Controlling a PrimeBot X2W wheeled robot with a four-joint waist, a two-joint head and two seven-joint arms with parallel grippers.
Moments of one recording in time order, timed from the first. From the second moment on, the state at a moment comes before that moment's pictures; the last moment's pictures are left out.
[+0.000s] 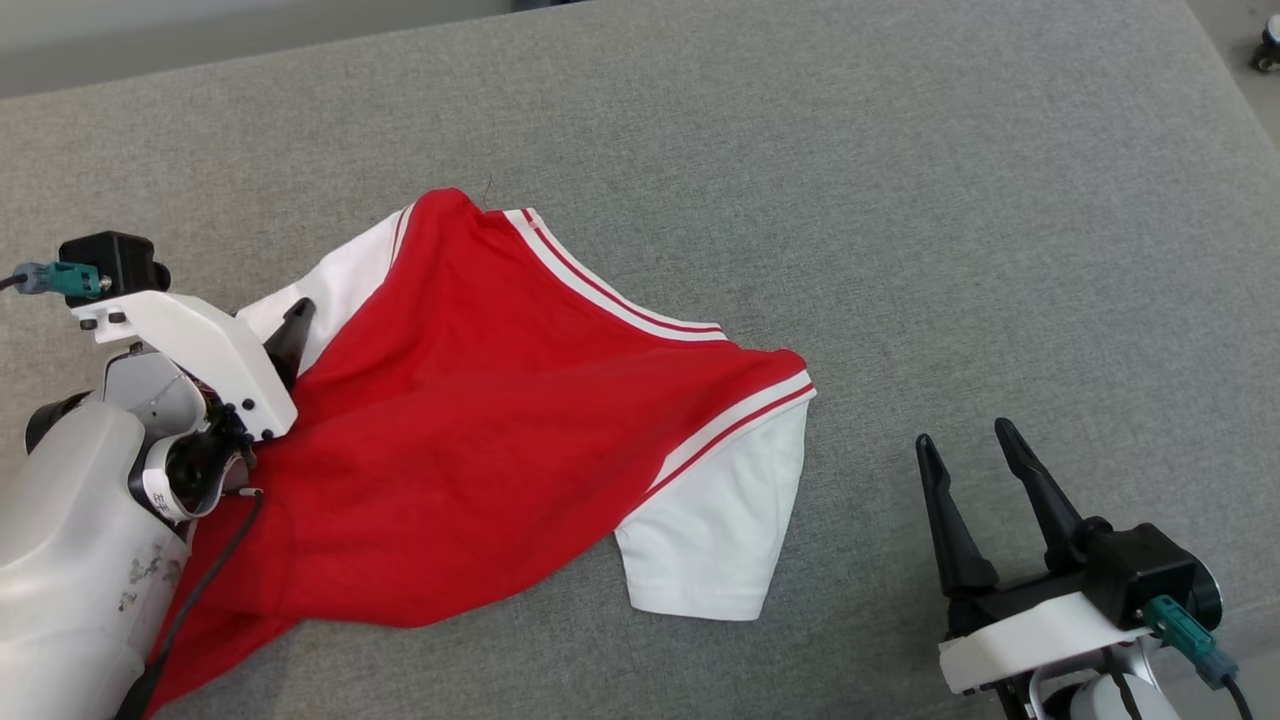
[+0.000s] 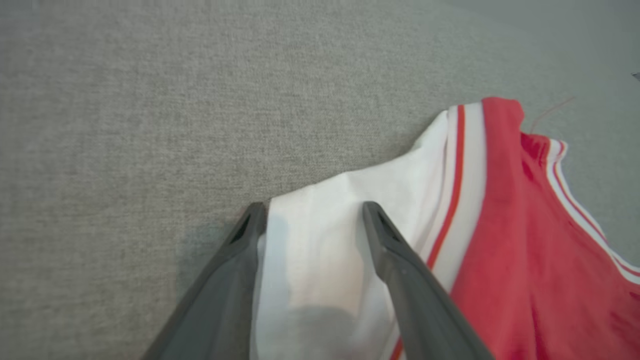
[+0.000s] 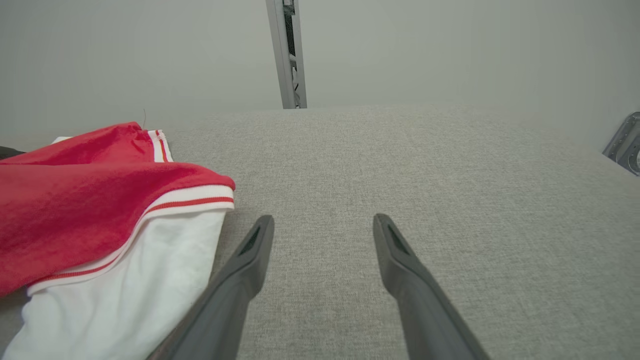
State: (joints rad) left arm -0.73 0.43 -0.59 0.70 -1.05 0.09 0.28; right arm -0.10 -0.05 0.15 0.17 0.16 0.13 -0.26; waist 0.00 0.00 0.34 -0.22
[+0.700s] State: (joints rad) left arm -0.87 0.38 -0.51 0.82 -0.95 0.11 -0.17; right arm -0.09 -0.05 0.17 0.18 0.16 0.13 -0.26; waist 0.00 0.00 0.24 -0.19
